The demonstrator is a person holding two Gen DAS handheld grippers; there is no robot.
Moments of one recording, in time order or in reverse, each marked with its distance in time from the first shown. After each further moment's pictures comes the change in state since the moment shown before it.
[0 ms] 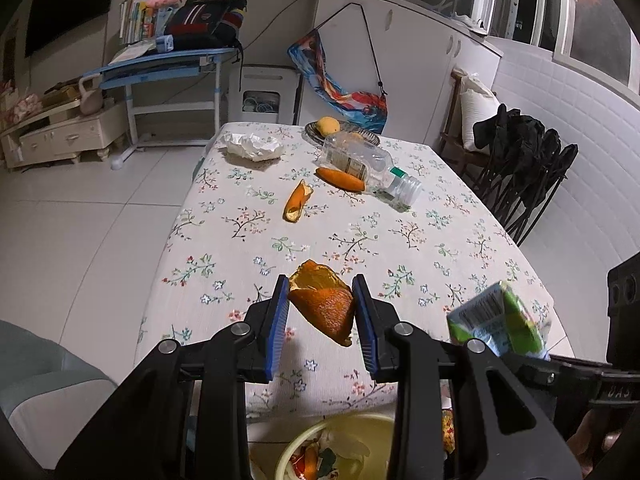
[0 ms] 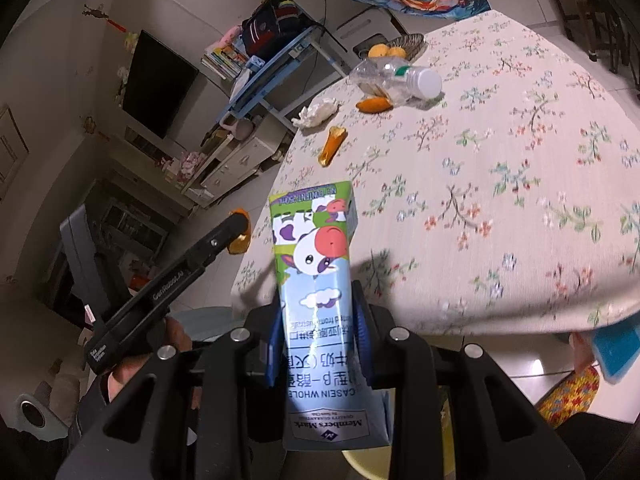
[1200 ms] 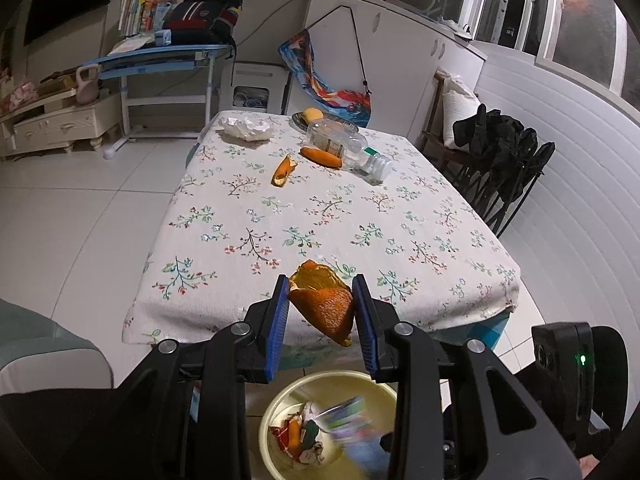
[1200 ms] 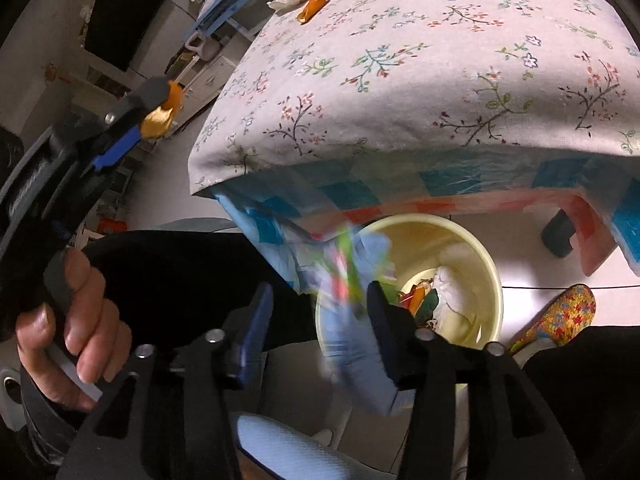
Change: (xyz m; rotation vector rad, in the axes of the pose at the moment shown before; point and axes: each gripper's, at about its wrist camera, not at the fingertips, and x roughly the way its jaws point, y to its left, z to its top) left arm -0.052 -0.002 -0.051 -0.018 -0.003 -0.067; right arm 0.037 0.009 -0.089 0.003 0.265 -0.147
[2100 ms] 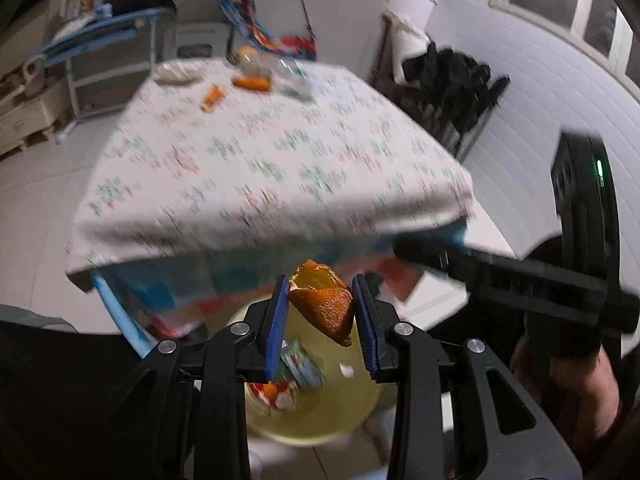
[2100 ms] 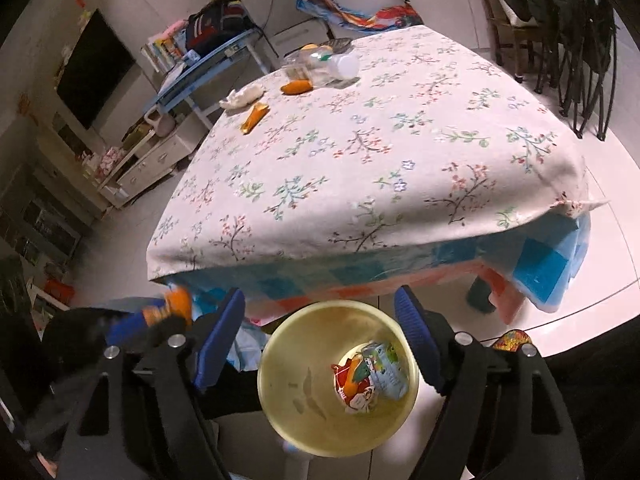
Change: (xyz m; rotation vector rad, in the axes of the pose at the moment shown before) left arm 0.000 -0.040 -0.064 0.126 0.212 -0.150; right arm -0.055 -0.015 0.009 0.035 -0.333 -0.226
